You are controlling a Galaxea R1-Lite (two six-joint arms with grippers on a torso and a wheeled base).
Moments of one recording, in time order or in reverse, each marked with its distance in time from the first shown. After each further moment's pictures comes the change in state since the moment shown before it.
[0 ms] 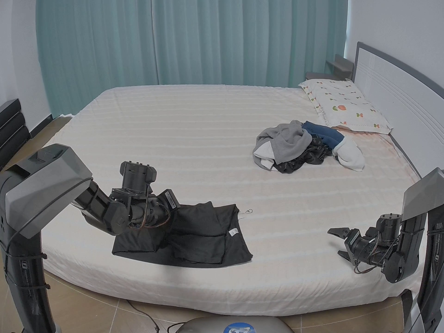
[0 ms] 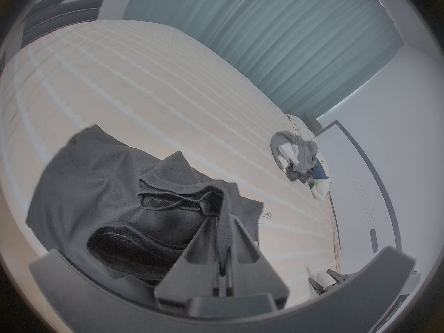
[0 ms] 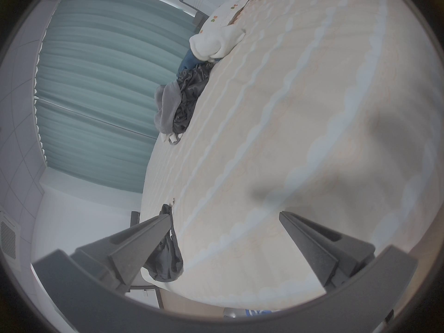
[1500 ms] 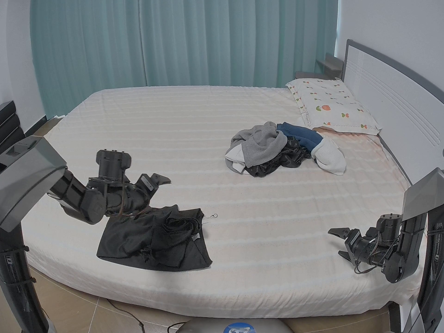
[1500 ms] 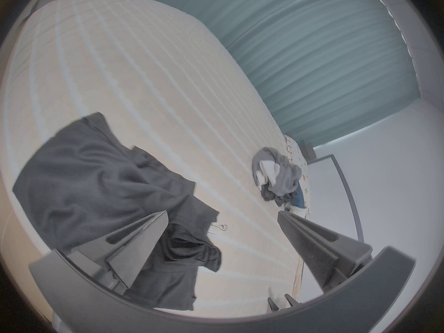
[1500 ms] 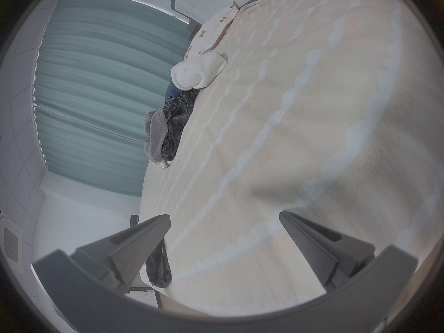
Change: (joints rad) left arm 0.099 -0.087 0.022 0.016 -0.083 -0.216; right arm 0.002 0.001 0.000 0.000 -0.001 -0.001
